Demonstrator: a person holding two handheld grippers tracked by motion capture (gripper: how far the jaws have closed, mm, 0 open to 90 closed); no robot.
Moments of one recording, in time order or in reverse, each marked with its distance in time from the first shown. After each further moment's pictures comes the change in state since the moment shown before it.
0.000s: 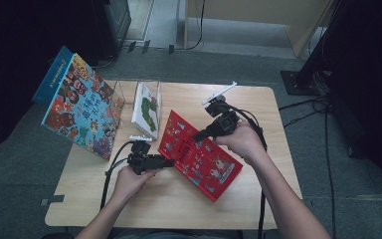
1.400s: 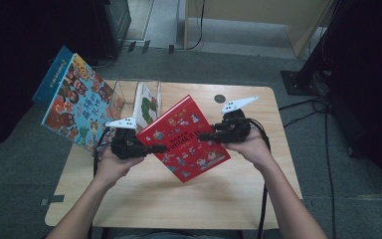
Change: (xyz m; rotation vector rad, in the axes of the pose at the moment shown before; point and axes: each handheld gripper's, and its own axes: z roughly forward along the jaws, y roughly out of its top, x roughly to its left) left arm -0.036 0.044 -0.074 -0.090 -0.151 0.391; right arm -0.039 -0.038 0.004 -0.325 0.050 -0.294
